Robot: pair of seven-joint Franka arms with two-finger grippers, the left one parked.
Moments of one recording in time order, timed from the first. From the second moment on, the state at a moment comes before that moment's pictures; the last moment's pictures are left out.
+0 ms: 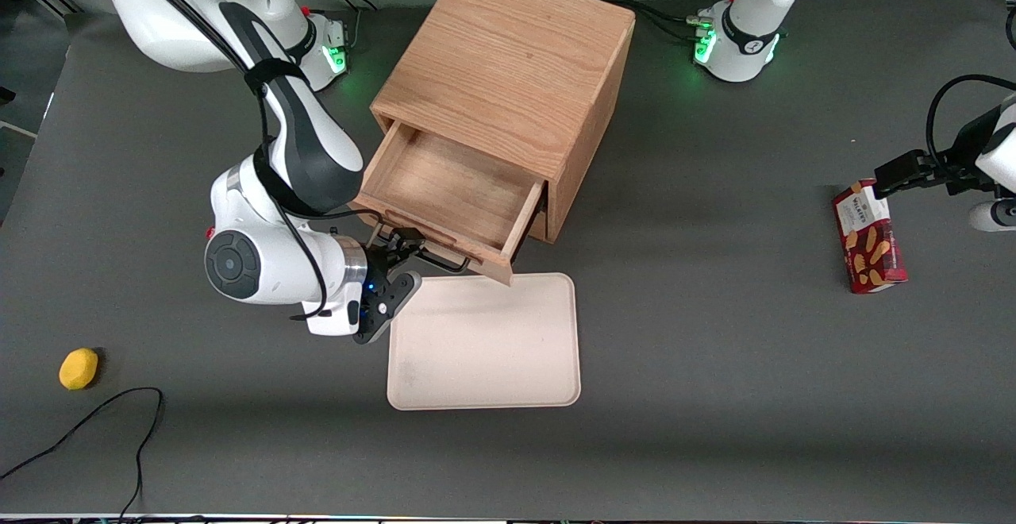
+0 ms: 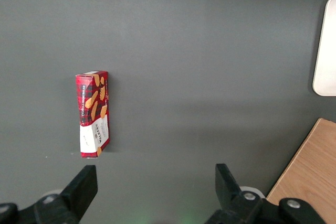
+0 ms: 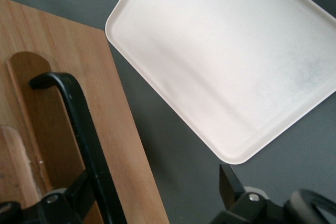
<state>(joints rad) 0.26 0.61 0.16 -1.31 0.27 1.79 -0.42</state>
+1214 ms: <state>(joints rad) 0.22 0.68 0.16 -1.21 0.27 1.79 -0.45</state>
